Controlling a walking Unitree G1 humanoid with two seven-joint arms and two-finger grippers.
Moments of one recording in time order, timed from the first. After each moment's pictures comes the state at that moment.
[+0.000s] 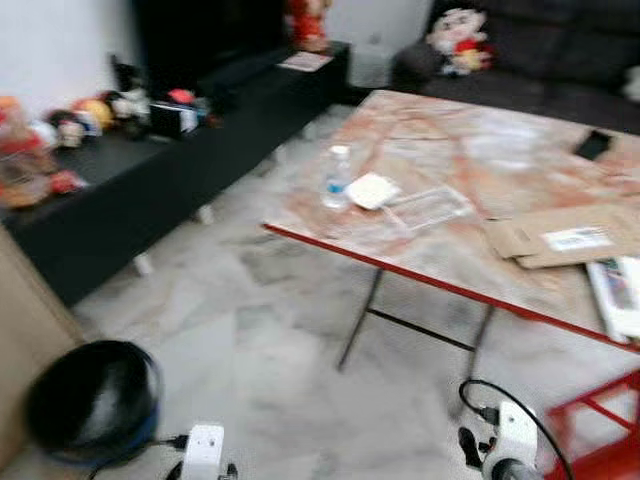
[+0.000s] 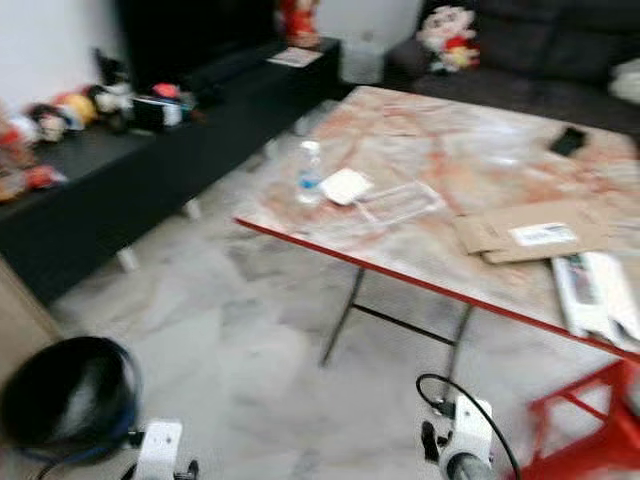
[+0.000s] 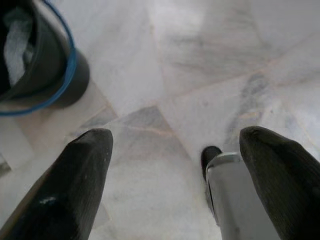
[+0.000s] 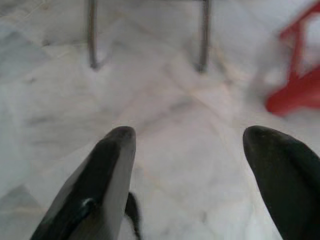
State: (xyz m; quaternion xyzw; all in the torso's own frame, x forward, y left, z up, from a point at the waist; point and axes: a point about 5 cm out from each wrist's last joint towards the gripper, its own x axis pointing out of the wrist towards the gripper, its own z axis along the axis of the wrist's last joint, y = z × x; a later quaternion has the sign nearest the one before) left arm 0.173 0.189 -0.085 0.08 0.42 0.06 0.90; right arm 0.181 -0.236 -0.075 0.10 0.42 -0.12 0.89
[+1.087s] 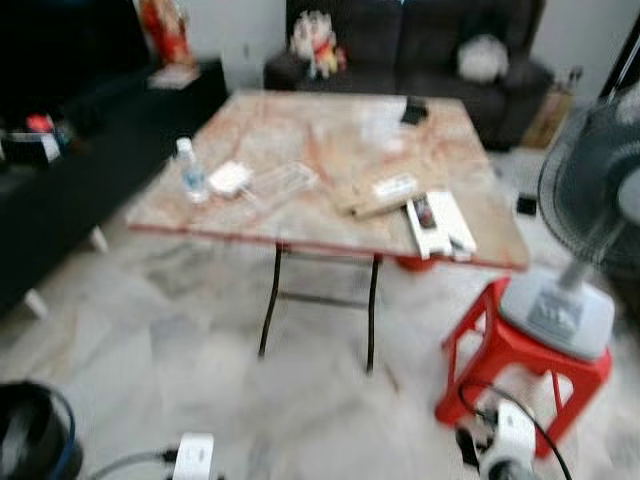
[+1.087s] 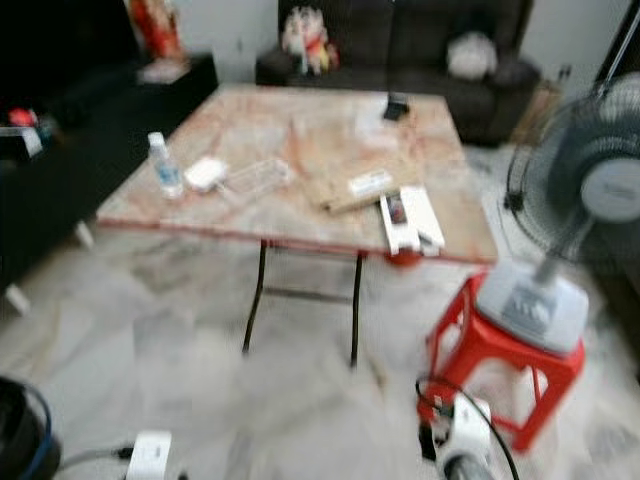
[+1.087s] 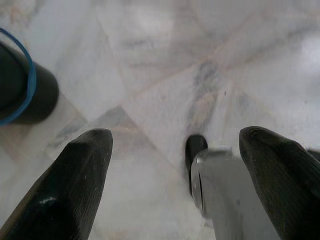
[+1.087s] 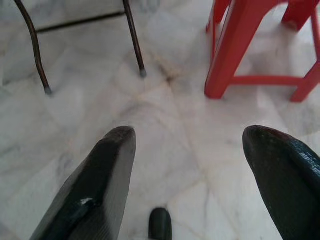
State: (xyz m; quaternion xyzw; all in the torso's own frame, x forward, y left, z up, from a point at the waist) left arm 0.168 0.190 -0.087 0.07 0.42 0.08 0.90; right arm 0.200 -0.238 -0.063 0.10 0.38 -0.11 0.91
